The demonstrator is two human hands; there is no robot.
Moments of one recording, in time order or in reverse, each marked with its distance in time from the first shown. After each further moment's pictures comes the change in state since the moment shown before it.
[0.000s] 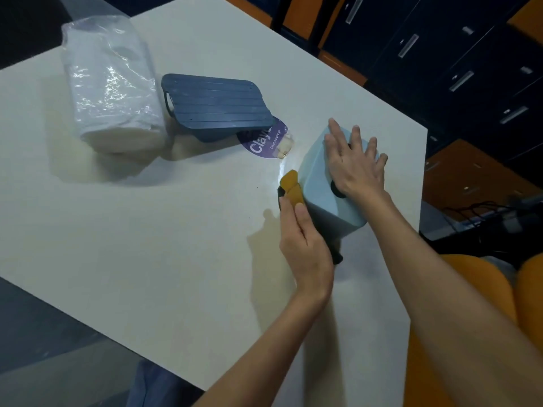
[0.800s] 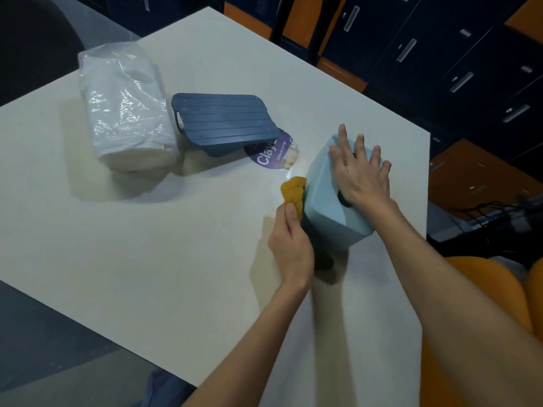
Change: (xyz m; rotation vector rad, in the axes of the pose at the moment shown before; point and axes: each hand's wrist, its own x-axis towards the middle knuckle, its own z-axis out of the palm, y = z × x) left_hand 0.038 -0.003 -0.020 0.093 -0.071 -0.044; right_hand 0.000 -0.001 -0.003 0.014 -0.015 0.000
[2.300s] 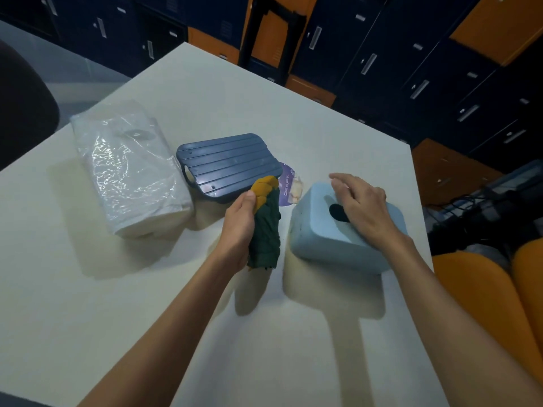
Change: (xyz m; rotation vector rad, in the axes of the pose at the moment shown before) left_hand 0.158 0.054 -0.070 -0.151 -0.526 -0.280; right_hand -0.011 -0.032 -0.008 0.296 0.160 -0.022
